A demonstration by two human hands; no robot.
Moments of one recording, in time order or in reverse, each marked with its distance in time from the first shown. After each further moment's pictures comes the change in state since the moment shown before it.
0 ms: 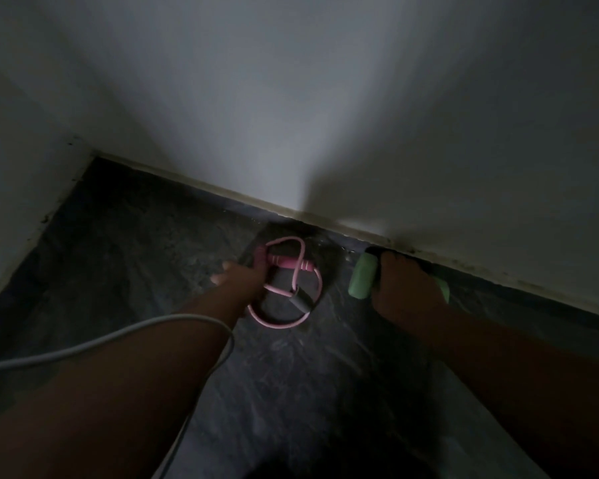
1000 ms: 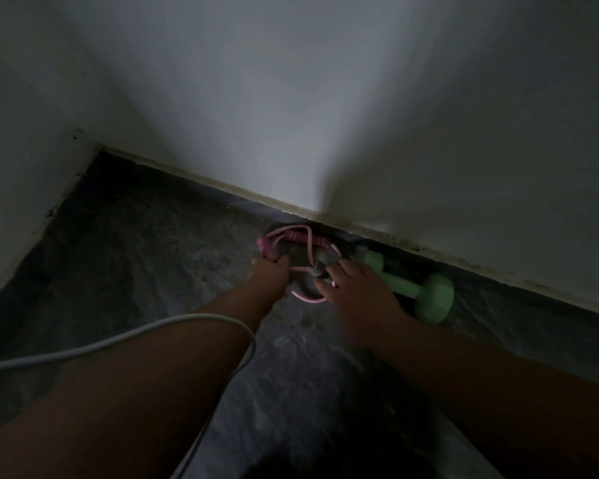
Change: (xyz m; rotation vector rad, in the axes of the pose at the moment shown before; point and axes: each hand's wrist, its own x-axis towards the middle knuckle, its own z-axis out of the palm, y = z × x) left_hand -0.028 0.020 0.019 -0.275 -0.244 0.085; right_hand -0.019 -0.065 -0.004 -0.248 -0.117 -0.498
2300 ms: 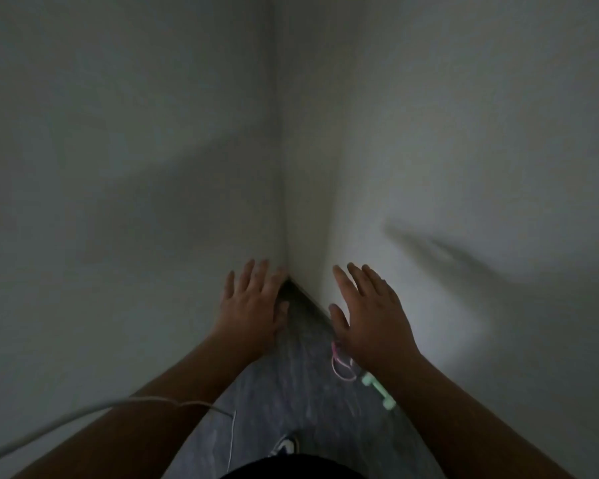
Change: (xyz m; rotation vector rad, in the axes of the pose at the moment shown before) left_hand -0.795 0.299 -0.476 0.885 0.598 0.573; right_hand -0.274 -0.291 -0.819 0.146 0.337 -0.133
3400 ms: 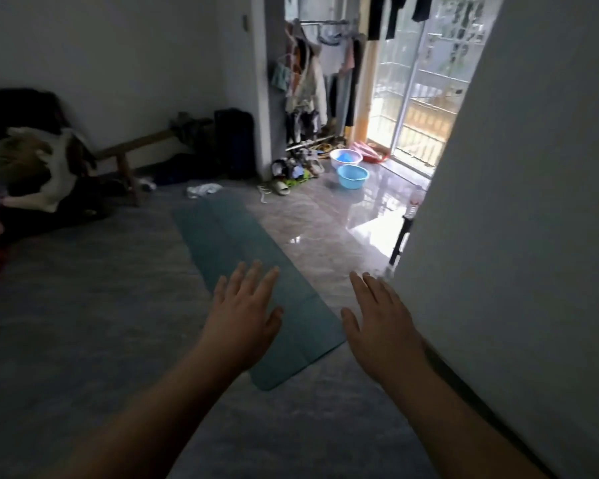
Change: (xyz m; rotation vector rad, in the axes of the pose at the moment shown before) left_hand -0.801 0.213 -0.015 -0.010 0.448 -1.763; right_hand -0.511 -0.333 -0.009 0.239 -0.396 -1.613
